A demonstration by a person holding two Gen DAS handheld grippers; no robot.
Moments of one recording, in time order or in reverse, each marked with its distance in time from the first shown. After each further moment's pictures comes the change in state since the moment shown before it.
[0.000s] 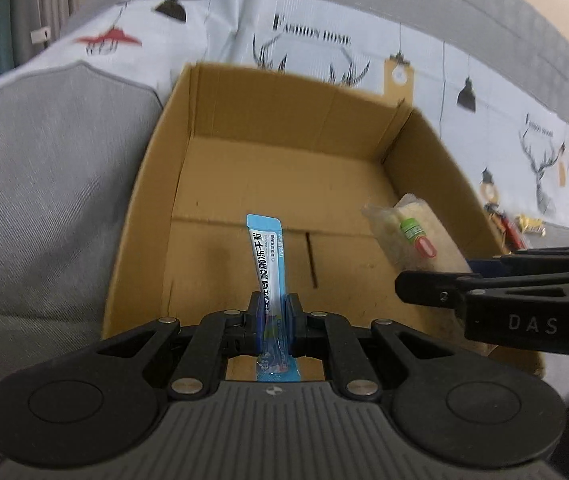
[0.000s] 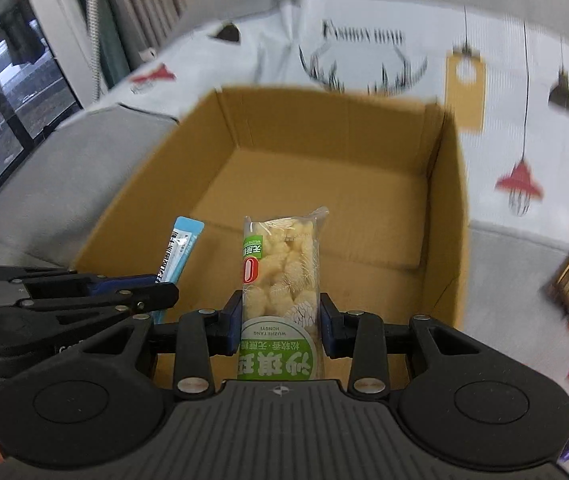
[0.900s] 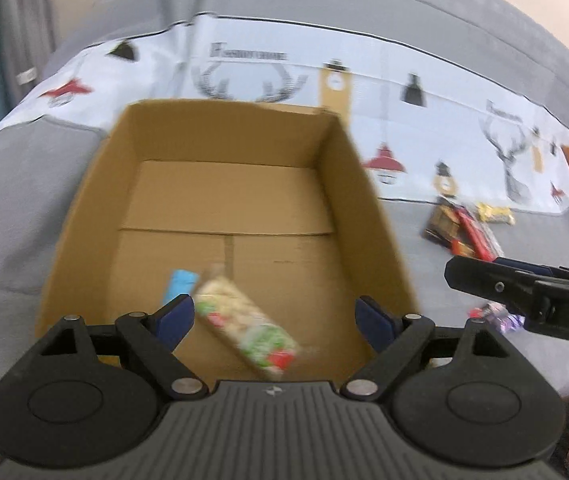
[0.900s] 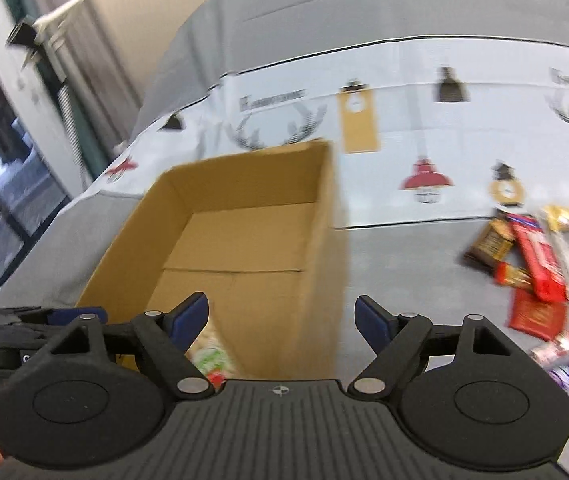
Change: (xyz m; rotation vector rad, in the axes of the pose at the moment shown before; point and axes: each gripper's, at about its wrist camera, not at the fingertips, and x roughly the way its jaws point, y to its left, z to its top) left arm -0.054 -0.116 -0.007 0.079 -0.037 0.028; right arm -0.110 -0.092 -0.065 0.201 -0.248 0.001
